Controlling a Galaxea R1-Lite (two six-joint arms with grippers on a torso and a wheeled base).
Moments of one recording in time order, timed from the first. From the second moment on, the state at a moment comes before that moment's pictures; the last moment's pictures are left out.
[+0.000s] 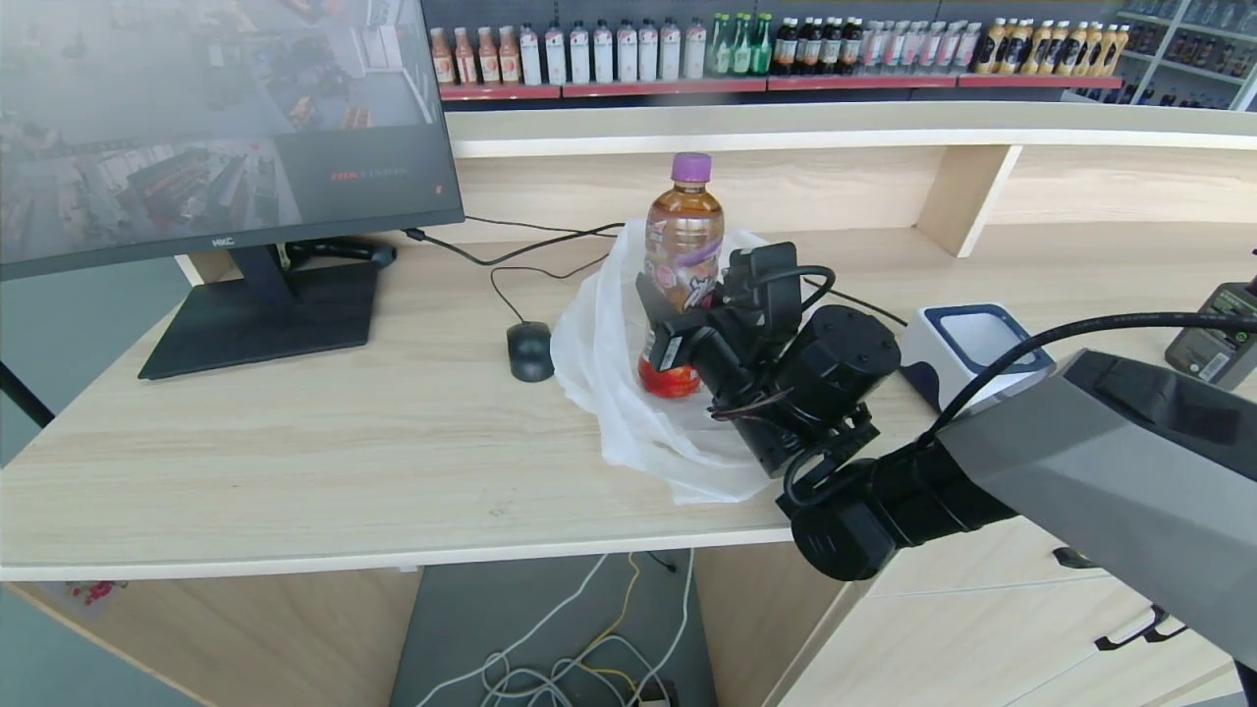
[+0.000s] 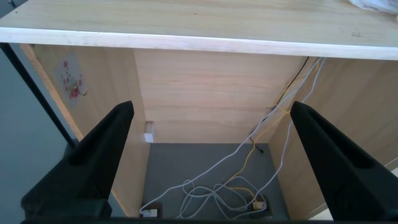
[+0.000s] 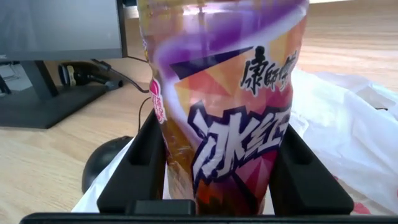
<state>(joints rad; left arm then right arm) 0.00 0.00 0.00 0.00 0.00 0.00 0.64 2.25 -1.24 -1.45 -0.14 -0.08</state>
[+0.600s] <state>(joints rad) 0.00 0.00 0.00 0.00 0.00 0.00 0.64 2.26 -1.24 -1.44 -0.14 -0.08</state>
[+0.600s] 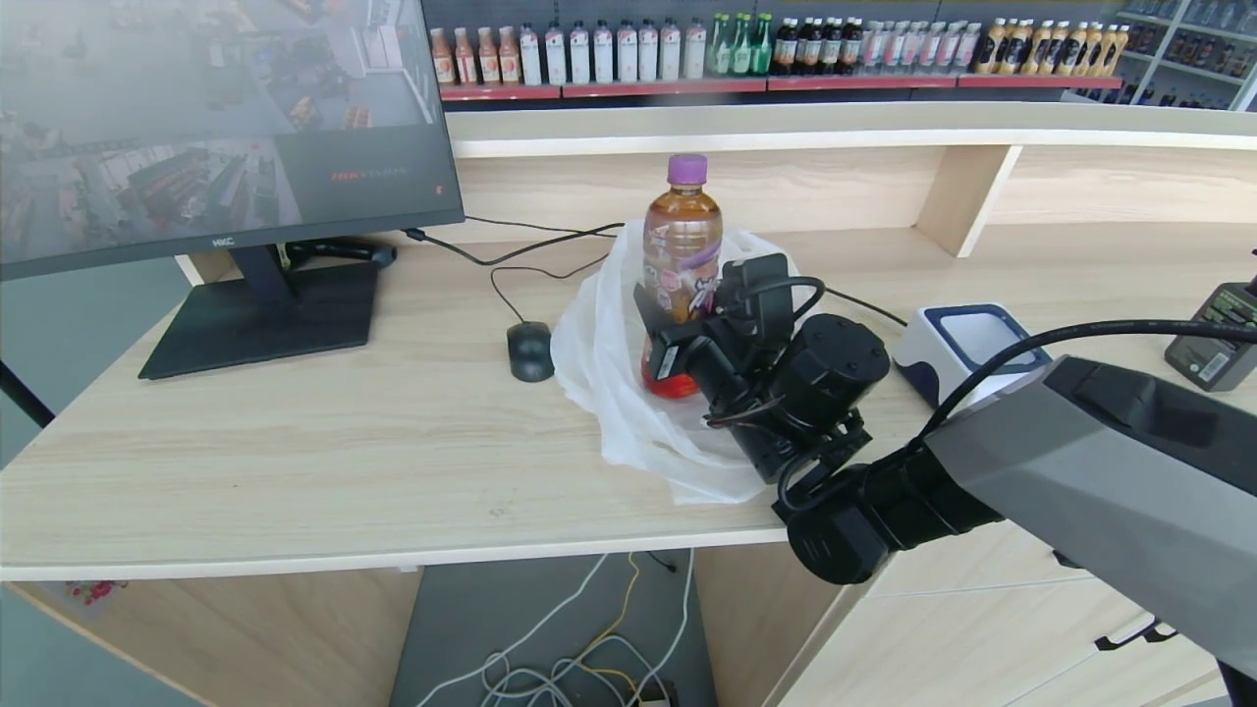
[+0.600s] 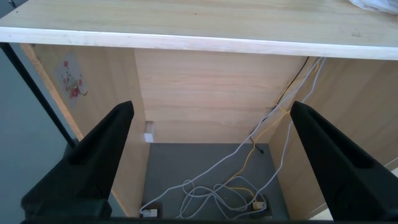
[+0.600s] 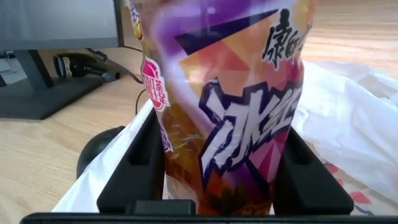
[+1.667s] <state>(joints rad) 0.00 0.00 0.00 0.00 0.00 0.00 0.62 2.19 -1.16 -1.45 -0.14 -0.09</state>
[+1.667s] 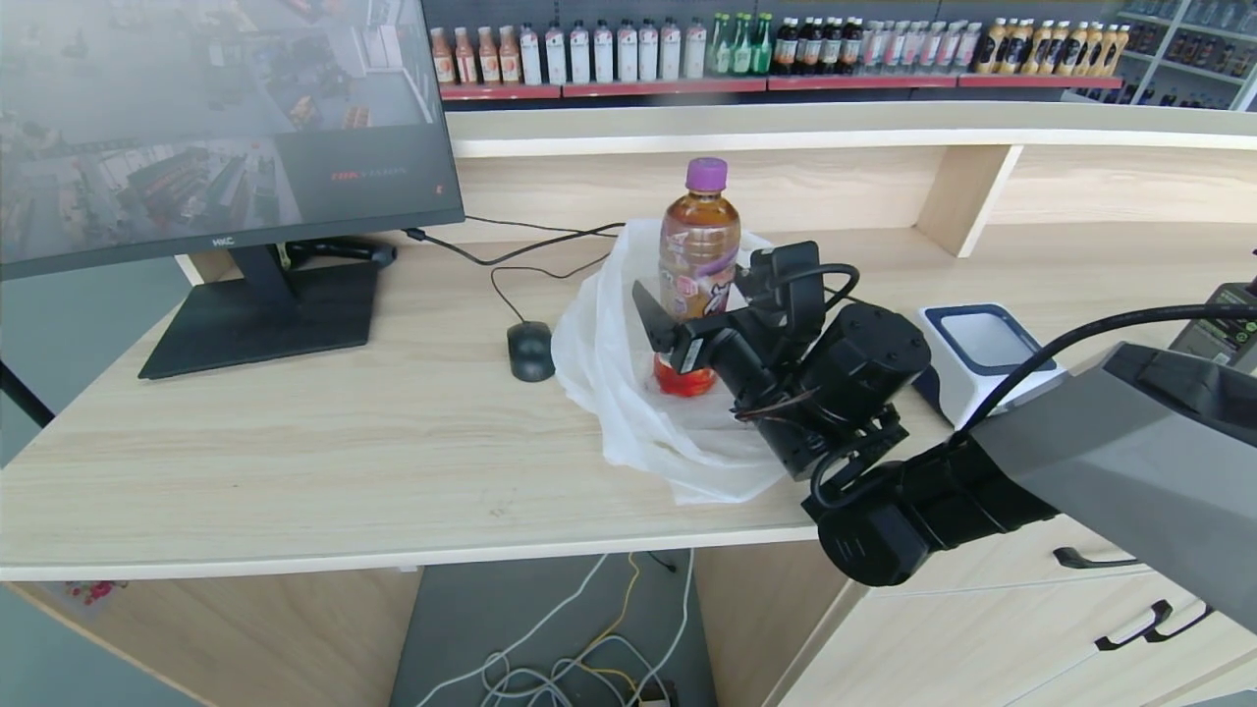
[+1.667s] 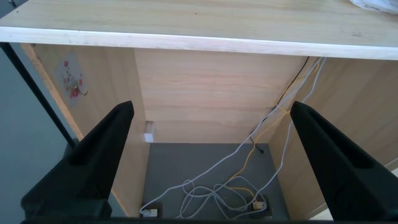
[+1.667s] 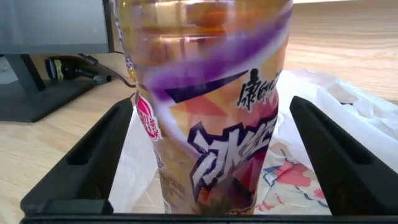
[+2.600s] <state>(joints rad) 0.00 0.00 0.00 0.00 0.00 0.00 0.62 2.13 -1.09 -1.47 -0.14 -0.10</state>
